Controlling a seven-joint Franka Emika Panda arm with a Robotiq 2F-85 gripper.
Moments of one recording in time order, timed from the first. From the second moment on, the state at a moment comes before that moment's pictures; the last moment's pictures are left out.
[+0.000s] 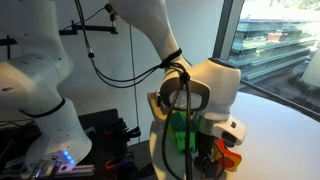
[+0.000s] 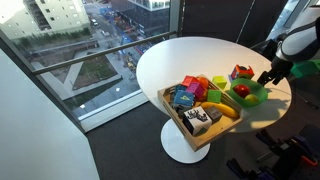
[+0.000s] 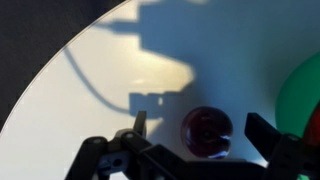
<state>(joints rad) -0.27 0.23 -0.26 -2.43 -0.01 2.62 -0.22</state>
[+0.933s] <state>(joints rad) -0.27 0.18 -0.28 -2.43 -0.02 2.62 -0.22</state>
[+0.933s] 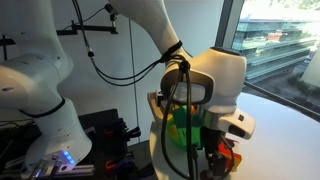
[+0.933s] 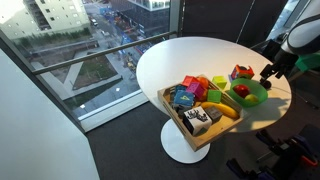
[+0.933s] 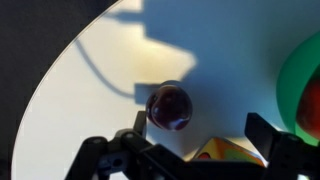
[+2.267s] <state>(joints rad) -0.18 -0.19 -0.18 -2.49 -0.10 2.18 -0.22</state>
